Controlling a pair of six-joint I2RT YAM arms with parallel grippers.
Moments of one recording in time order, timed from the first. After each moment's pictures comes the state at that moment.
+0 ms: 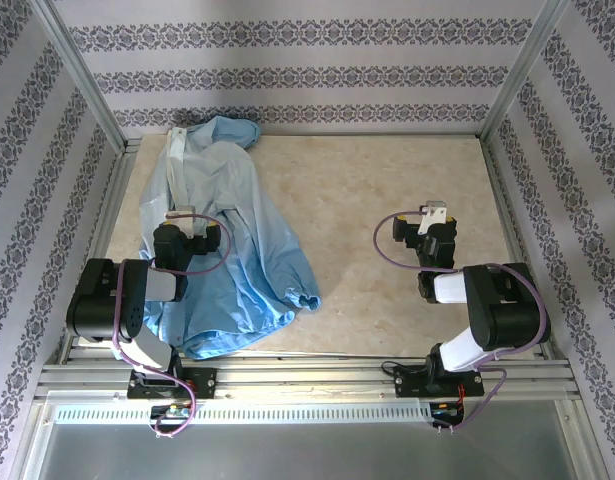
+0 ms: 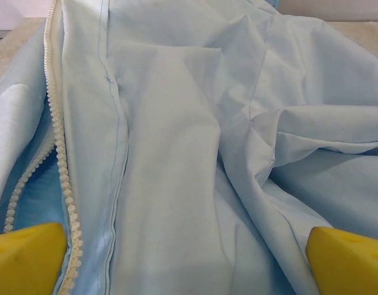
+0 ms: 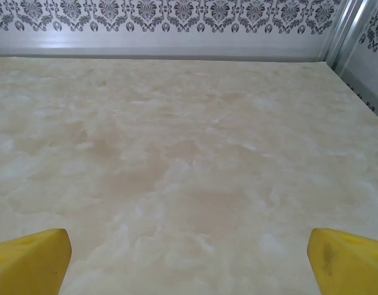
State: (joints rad) left arm 0.03 1.60 0.38 0.85 0.03 -0.01; right arm 0.03 1.54 0.35 0.89 0.11 0.02
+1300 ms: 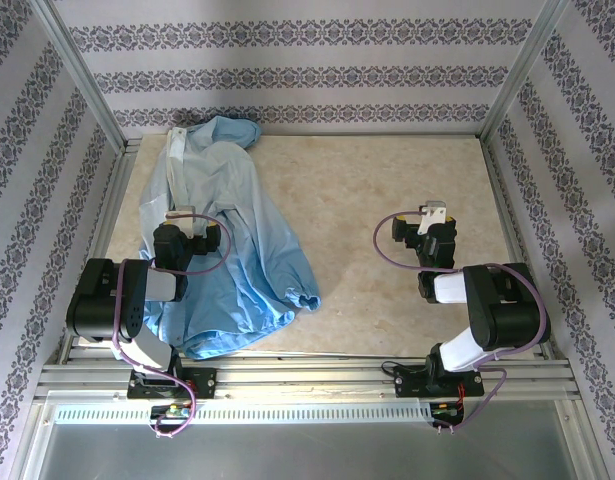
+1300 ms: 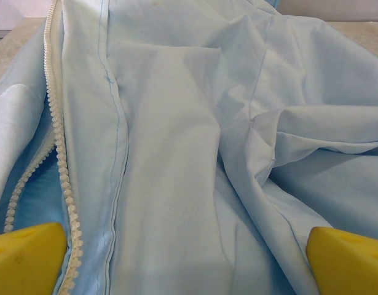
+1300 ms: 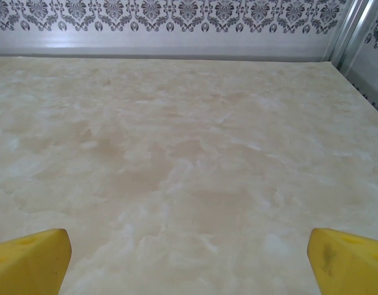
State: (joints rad) left arm 0.03 1.60 0.38 0.85 0.03 -0.01; right arm 0.03 1.54 0.35 0.89 0.09 0.02
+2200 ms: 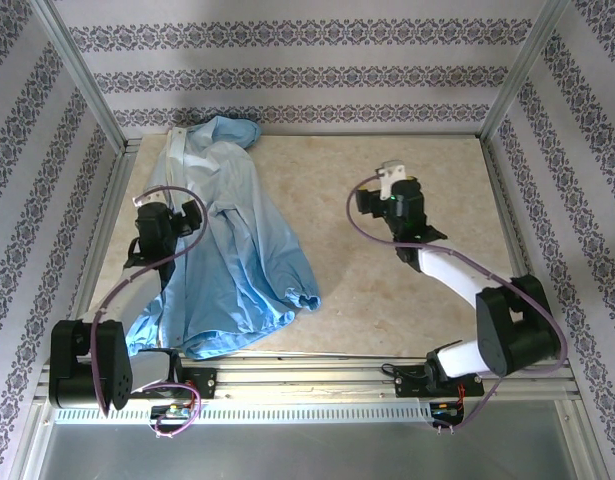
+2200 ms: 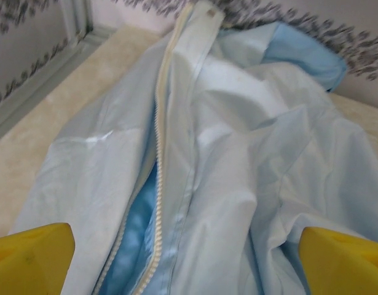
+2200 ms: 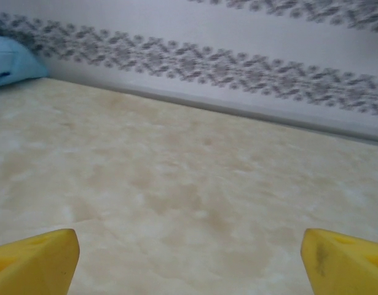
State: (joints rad) left arm 0.05 1.22 0.61 0.13 -0.17 -0.32; right arm 0.35 1.45 0.82 0.25 0.19 0.00
